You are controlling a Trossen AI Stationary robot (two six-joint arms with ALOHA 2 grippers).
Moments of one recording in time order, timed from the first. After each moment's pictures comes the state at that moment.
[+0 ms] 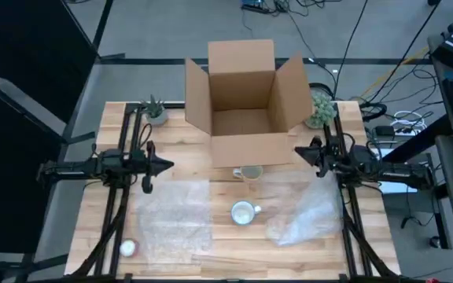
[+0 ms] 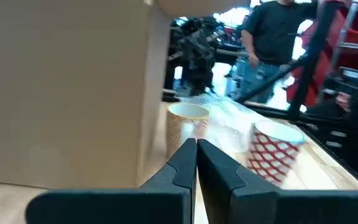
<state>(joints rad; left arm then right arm) 0.03 0.02 0.01 0.03 -0.05 -0.10 -0.09 0.01 0.03 0.23 0.13 0.54</state>
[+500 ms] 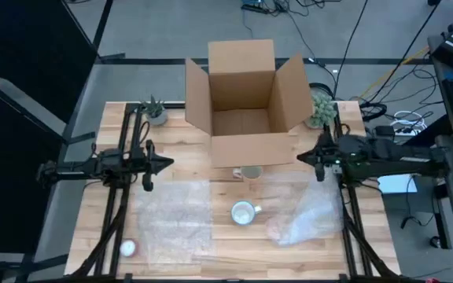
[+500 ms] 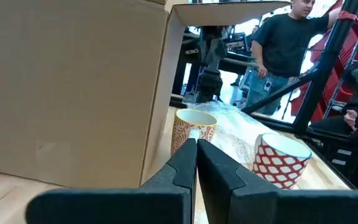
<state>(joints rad) 0.03 0.02 0.01 0.04 -0.06 -0.18 -0.04 0.56 0.59 -0.68 0.03 0.50</state>
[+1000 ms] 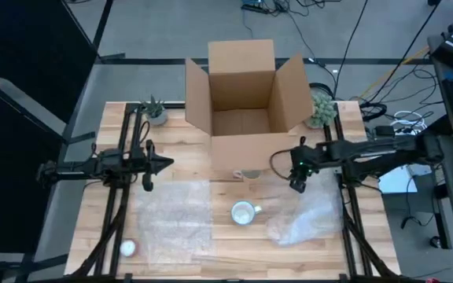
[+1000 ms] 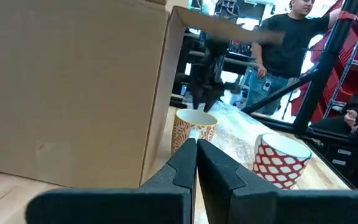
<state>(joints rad) 0.03 0.02 0.01 0.04 -0.07 -0.18 -0.06 1.12 0.59 -0.70 0.04 0.37</state>
